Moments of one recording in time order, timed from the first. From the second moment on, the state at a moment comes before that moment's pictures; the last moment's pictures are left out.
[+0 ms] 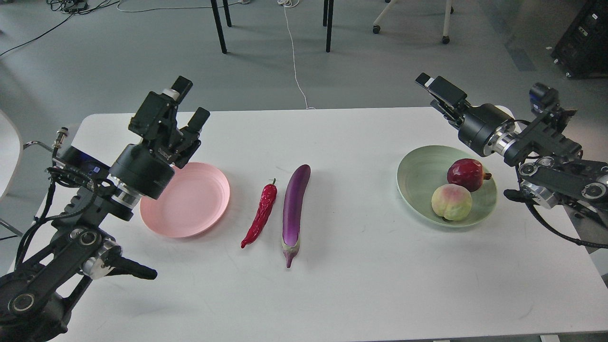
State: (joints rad) left arm -0.24 0.48 -1.02 -1.53 1.27 -0.14 -0.44; right arm 0.98 -0.65 0.01 1.11 -0.26 -0.11 0.49
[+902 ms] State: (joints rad) left arm -1.05 0.15 -0.22 -0.94 1.79 -0.46 -0.17; right arm 0.57 -0.83 0.46 1.13 0.11 0.20 0.49
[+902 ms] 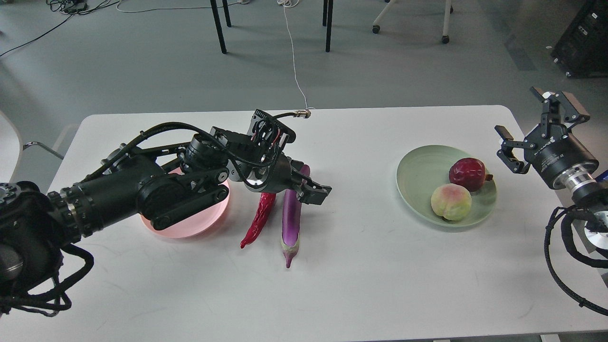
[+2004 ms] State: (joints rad) left arm -1.02 0.11 -0.17 -0.84 1.78 -0.46 -0.17; right arm 0.56 -0.85 0.46 1.19 0.11 0.21 0.49
